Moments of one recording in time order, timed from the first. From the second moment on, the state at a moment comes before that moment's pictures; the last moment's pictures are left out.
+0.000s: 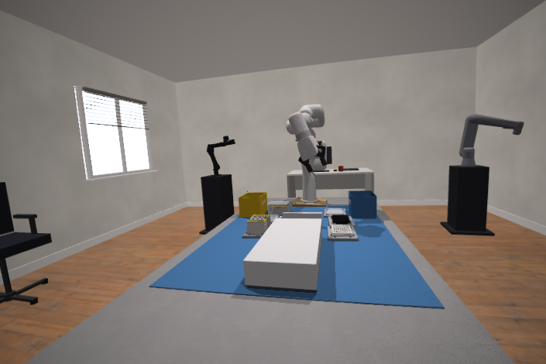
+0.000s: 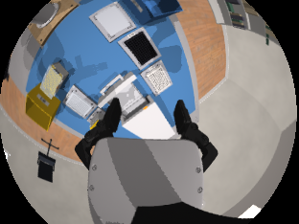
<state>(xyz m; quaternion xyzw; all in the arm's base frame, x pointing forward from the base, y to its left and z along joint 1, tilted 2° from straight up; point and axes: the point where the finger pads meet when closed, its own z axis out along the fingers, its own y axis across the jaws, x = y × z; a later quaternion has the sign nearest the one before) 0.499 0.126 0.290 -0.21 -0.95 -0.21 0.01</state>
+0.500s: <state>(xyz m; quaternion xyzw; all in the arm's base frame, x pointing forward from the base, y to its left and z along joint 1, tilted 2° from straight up) 0.499 0.126 0.290 -0.21 -0.95 -0.21 0.01</state>
